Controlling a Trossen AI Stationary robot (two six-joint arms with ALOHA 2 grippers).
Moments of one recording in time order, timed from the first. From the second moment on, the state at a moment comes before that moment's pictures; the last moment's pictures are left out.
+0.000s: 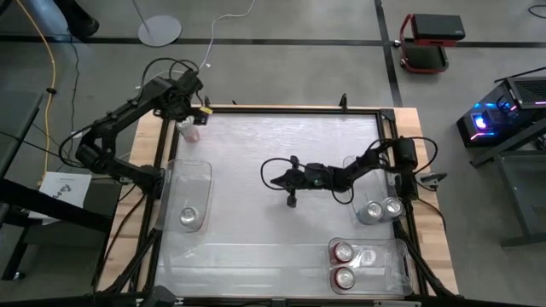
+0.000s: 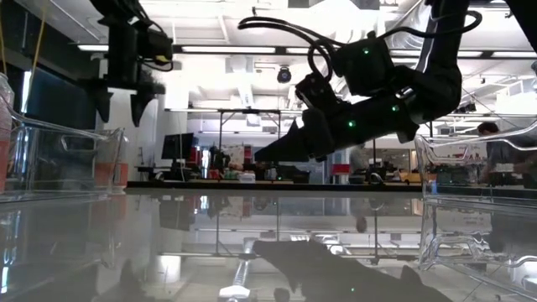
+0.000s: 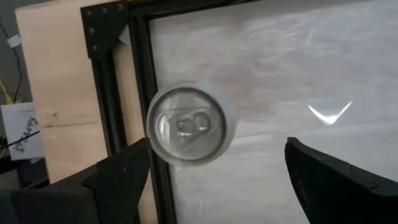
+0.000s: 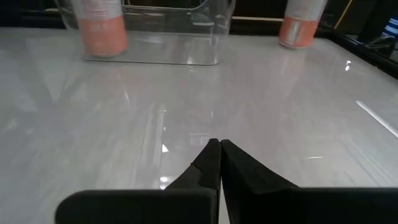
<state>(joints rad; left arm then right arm) 0.96 1.37 1.19 -1.21 -0.25 -0.44 -0.03 1.98 0.70 1.00 0.05 -0.05</state>
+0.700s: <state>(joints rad) 0.95 1.50 1.19 -1.23 -0.33 -0.48 0.04 1.98 0.70 1.01 0.05 -0.09</state>
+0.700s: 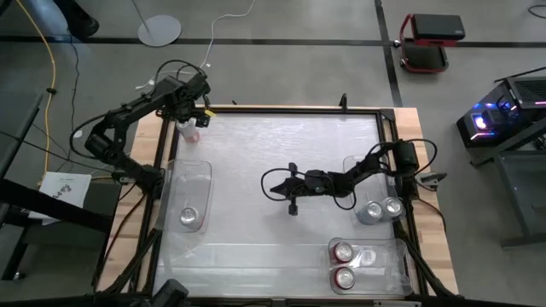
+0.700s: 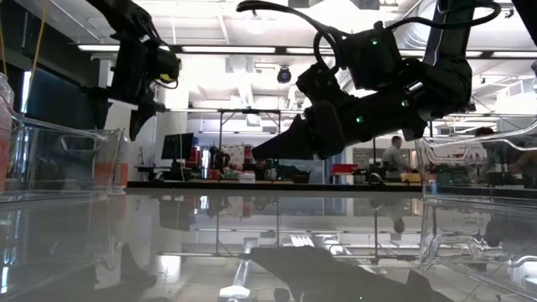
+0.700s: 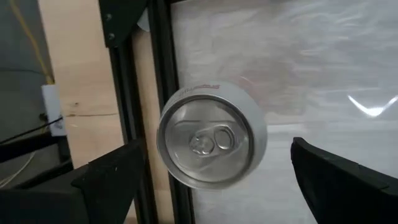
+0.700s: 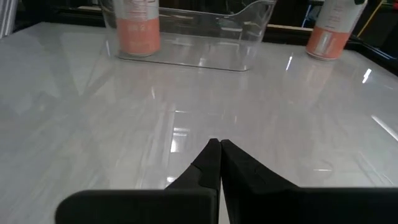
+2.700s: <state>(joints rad) 0.40 1.34 1.48 -1.56 -0.27 -0.61 0.08 1.98 0.70 1.00 0.05 -0.06</state>
